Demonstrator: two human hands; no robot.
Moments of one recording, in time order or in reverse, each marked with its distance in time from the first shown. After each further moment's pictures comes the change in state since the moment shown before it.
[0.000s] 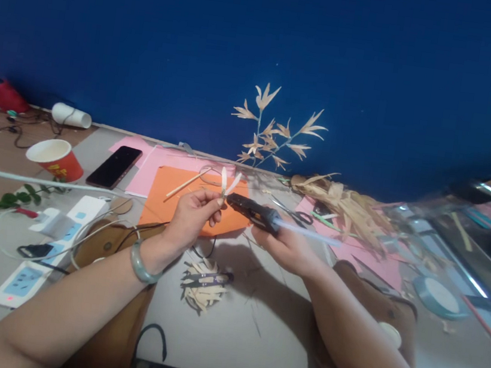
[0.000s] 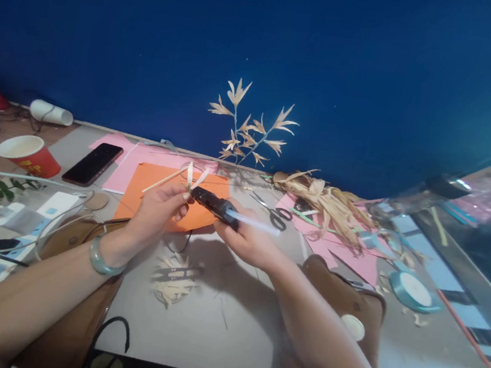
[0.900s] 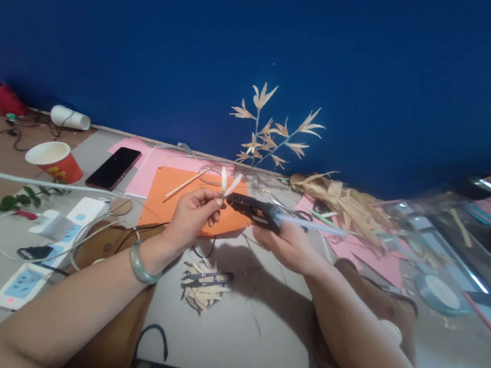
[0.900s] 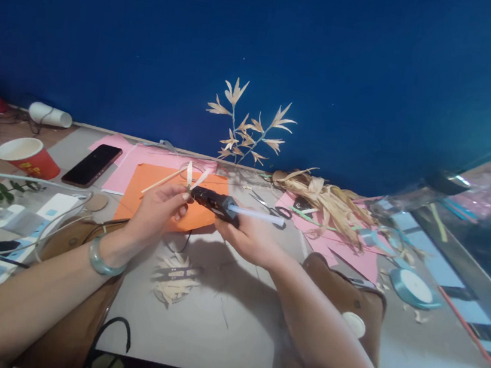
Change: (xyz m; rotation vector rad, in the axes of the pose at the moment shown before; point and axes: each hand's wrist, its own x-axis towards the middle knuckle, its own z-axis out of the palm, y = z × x) left_hand 0.002 -0.006 -0.002 -0.023 -0.004 0.012; right_hand -0.001 -0.004 -0.004 0.003 -0.050 0.103
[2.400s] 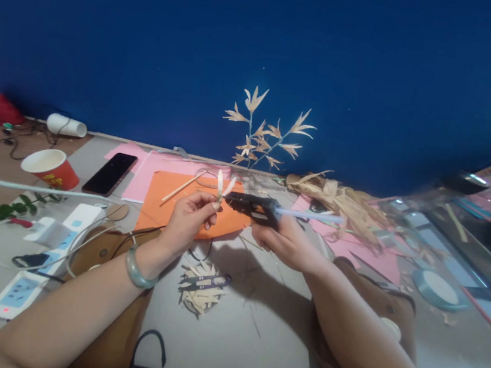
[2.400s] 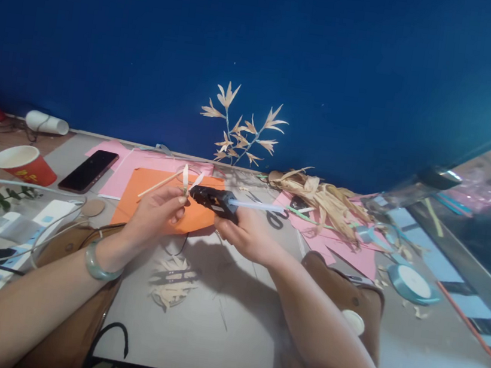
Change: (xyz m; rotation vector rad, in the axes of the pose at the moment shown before) left_hand -0.002 0.001 0.002 0.012 -0.023 -0.007; right_hand 0.001 0.002 -0.010 0.075 -0.060 -0.031
